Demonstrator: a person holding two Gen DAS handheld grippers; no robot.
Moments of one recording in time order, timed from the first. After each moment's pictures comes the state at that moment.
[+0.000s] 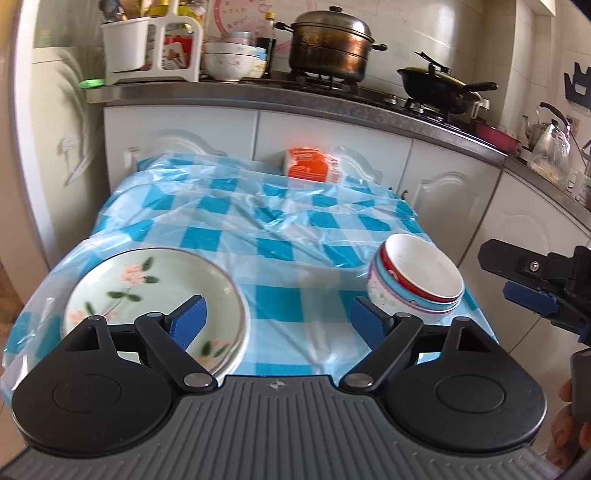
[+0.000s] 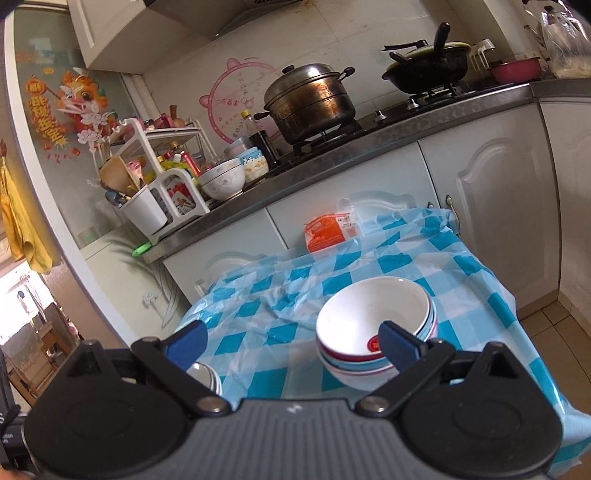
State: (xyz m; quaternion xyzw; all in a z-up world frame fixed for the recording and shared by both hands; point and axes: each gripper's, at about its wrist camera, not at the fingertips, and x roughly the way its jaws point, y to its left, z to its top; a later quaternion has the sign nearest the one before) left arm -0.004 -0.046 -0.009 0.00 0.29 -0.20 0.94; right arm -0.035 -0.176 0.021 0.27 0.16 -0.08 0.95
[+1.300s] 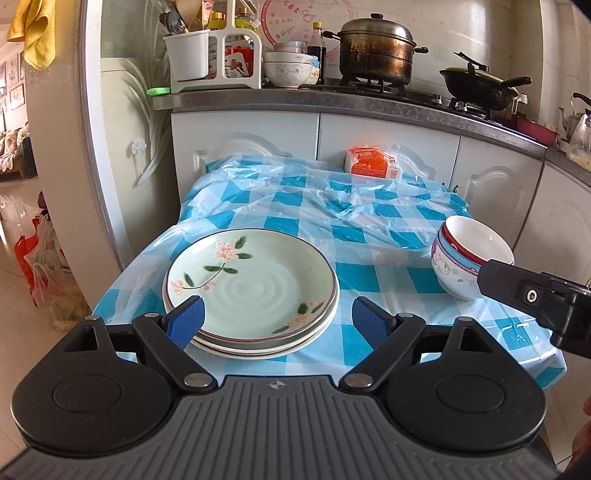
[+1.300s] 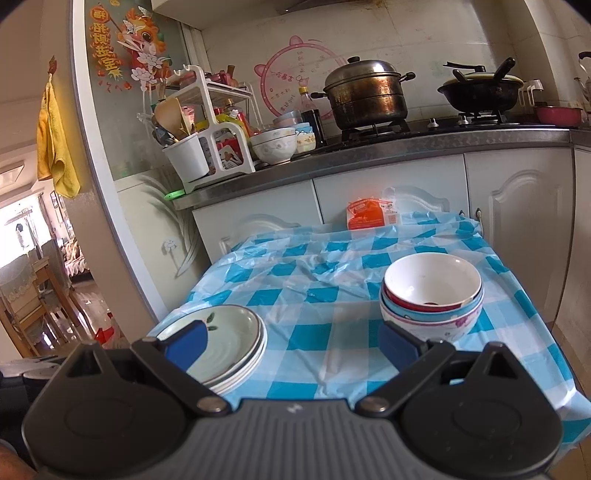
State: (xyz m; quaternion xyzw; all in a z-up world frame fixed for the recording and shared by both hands) left arm -0.043 -0.002 -0.014 0.03 0.27 -0.12 0.96; right arm -0.044 -0.091 0.018 0.17 0.18 -0.06 0.97
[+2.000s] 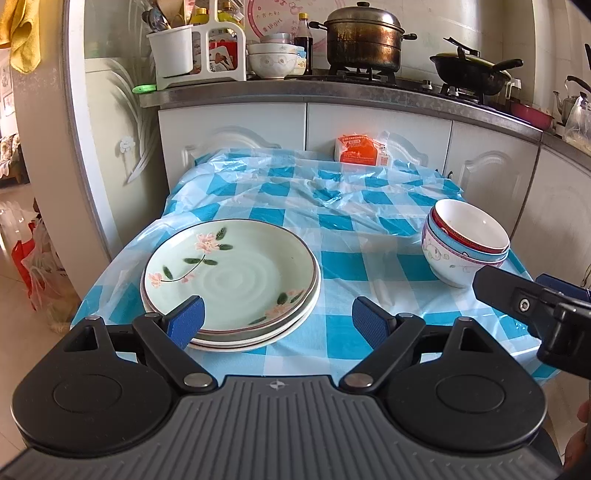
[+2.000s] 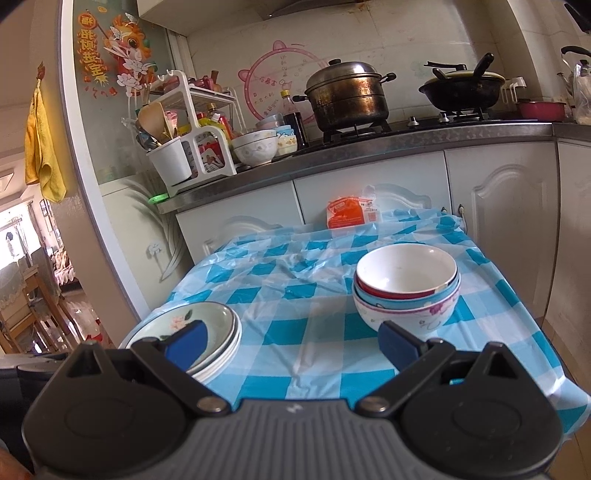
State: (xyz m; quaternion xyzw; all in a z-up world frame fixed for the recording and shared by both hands) left arm -0.039 -0.009 -0.024 0.06 0.28 -0.13 0.95; right arm -0.054 -0.102 0.000 0.17 0.17 -0.08 0.97
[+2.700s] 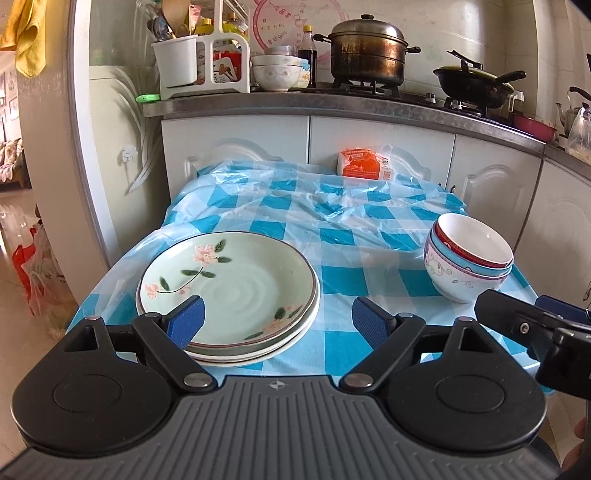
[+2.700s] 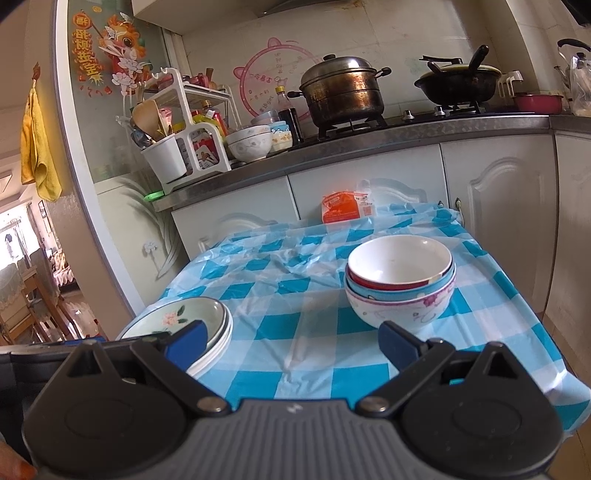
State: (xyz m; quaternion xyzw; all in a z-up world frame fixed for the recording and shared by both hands) left arm -0.034 -0.009 -0.026 0.05 0.25 -0.13 0.96; right arm -0.054 -0.107 -0.009 0.18 0.17 -0.08 0.96
